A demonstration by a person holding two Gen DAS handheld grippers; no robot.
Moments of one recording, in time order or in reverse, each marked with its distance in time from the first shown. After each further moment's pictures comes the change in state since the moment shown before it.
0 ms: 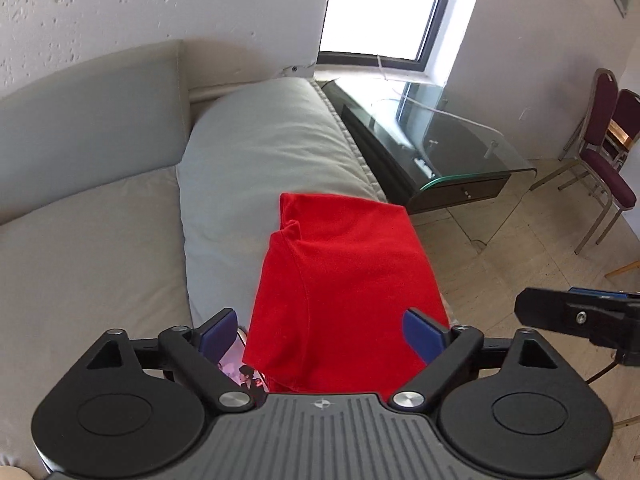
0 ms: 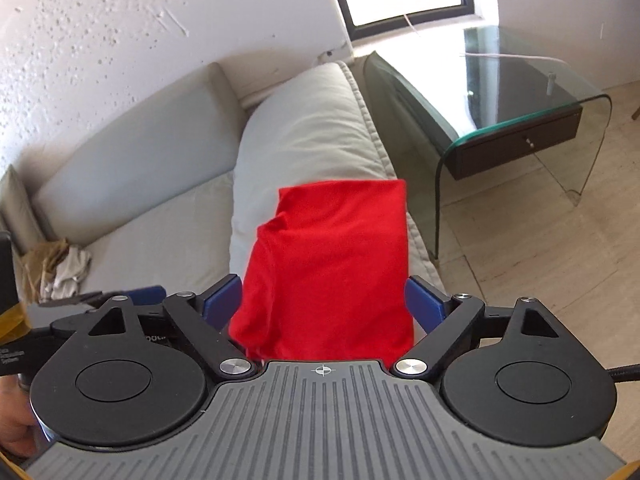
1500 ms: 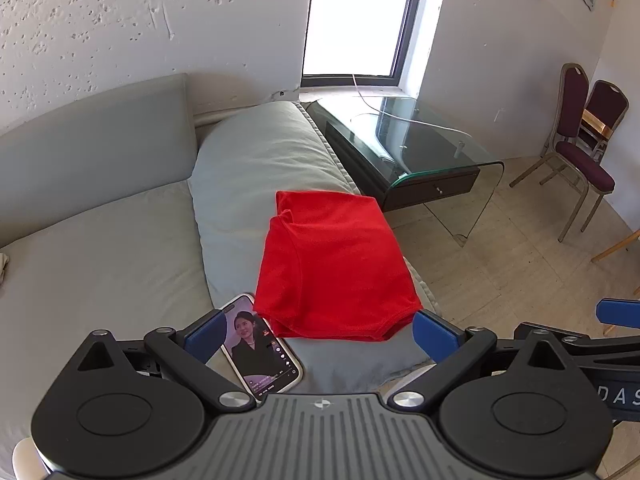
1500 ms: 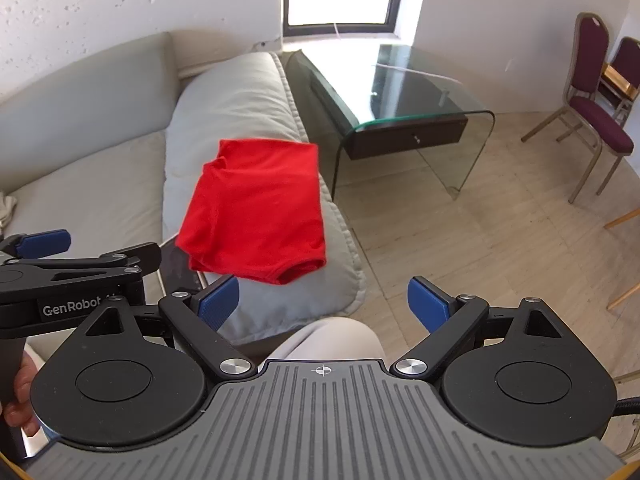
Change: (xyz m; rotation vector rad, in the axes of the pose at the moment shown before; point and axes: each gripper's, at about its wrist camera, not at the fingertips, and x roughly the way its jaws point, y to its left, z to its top) left arm -0.095 -0.013 -0.048 0.040 -0.032 0.002; right arm -0.111 0.068 -0.078 -0.093 0.001 -0.372
